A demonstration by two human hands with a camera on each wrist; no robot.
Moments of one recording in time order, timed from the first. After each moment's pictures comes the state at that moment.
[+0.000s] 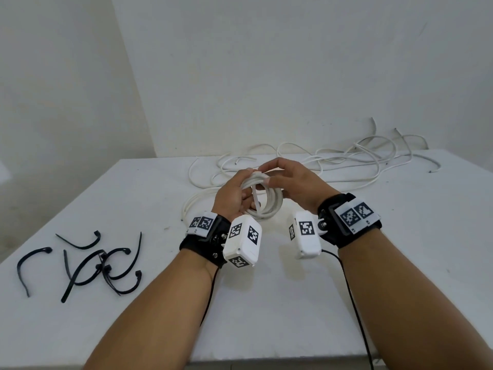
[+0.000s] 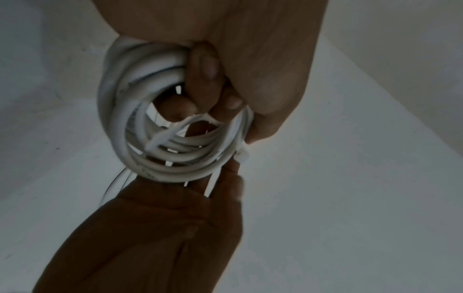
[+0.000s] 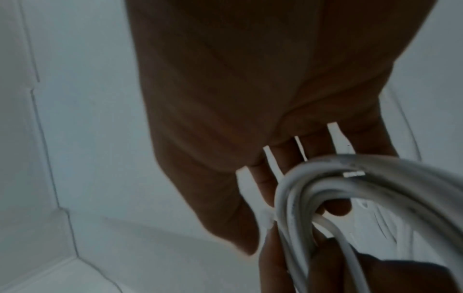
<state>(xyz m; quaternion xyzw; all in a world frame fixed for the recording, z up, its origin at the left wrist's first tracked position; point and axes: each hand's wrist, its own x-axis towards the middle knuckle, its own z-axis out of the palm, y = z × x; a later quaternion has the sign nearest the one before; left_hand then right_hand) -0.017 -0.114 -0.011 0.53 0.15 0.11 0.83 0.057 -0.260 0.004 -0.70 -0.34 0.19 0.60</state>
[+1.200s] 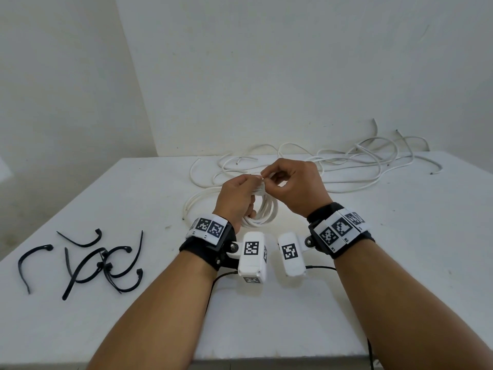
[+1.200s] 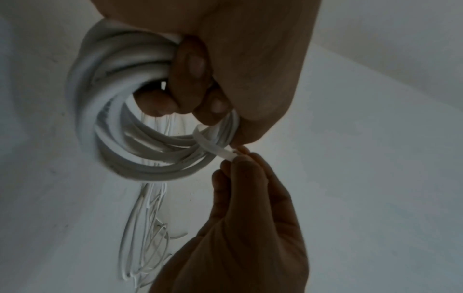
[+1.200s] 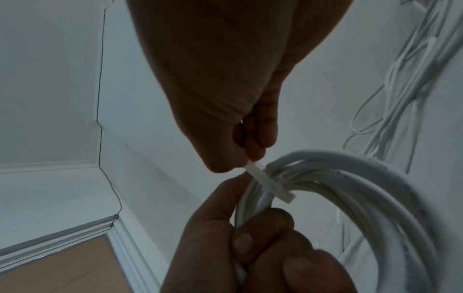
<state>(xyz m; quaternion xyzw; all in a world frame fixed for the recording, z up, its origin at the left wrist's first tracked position) -0.019 -0.116 -0.021 0.65 0.13 0.17 0.73 0.041 -0.251 -0.005 -0.76 -0.39 -0.18 0.49</state>
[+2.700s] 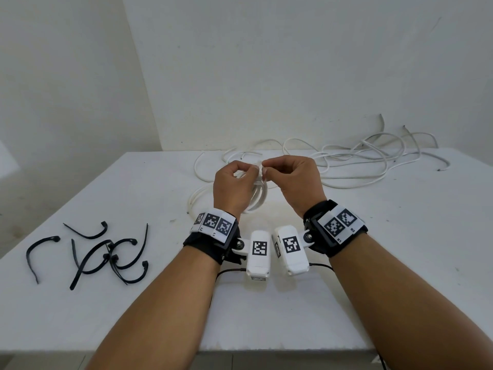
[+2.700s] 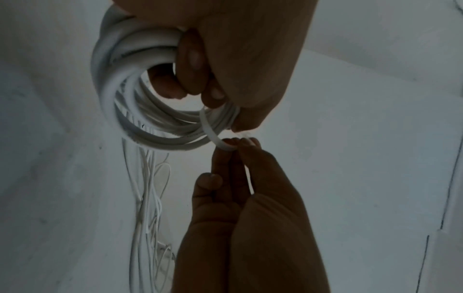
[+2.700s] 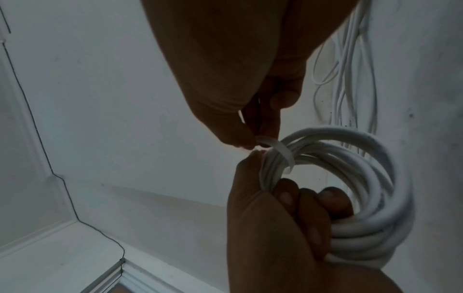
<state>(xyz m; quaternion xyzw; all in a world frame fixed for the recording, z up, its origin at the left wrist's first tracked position) -0.019 -0.108 -0.019 0.70 0.15 0.33 0.62 0.026 -0.233 -0.006 -0.70 -0.26 -0.05 0.66</state>
